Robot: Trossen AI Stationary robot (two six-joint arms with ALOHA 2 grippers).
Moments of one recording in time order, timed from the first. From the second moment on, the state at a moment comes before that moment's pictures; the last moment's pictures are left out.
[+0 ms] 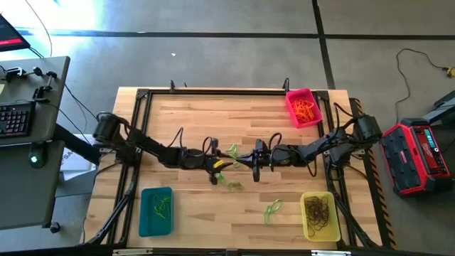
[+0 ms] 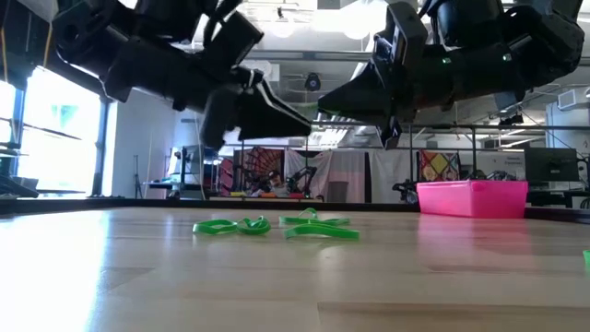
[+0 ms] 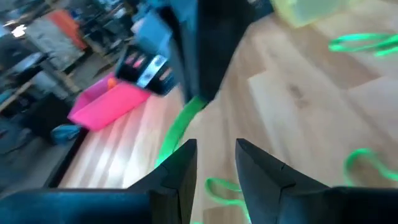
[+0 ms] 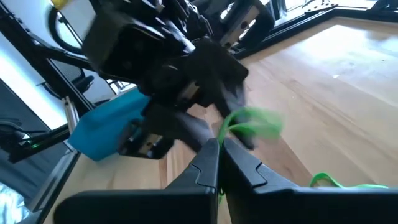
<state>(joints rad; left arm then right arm) -0.18 1.75 0.66 0.79 -0.33 0.43 0.16 1.64 0.54 0.92 0.19 0.44</state>
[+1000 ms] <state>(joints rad) -0.23 1.57 0.65 0.65 -0.41 0.46 0.16 1.64 0.54 0.89 0.24 0.42</state>
